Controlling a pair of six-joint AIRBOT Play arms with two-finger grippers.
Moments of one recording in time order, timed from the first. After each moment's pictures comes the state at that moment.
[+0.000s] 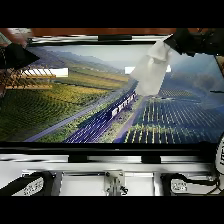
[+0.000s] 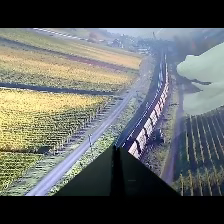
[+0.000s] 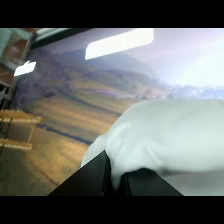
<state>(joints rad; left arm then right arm) 0.06 -1.16 1.66 0.99 -1.25 -1.45 -0.14 -1.49 1.81 2.35 -1.04 -1.71</state>
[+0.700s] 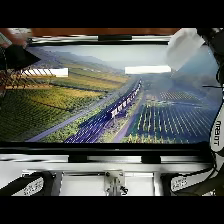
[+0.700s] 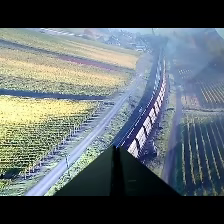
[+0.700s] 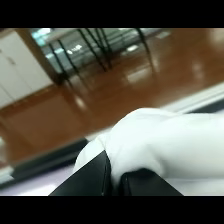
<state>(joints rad) 0.06 -1.16 1.65 0.99 -1.27 -1.45 -0.21 -1.71 1.82 2.20 -0.32 -1.81</state>
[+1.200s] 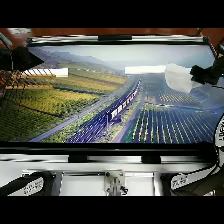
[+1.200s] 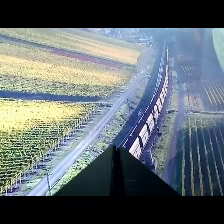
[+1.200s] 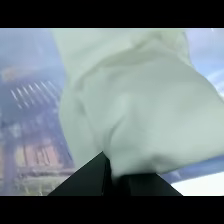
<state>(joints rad) 0.06 -1.21 1.65 0.99 -1.27 -1.45 -0.34 -1.74 1.82 1.76 -1.21 -1.58</state>
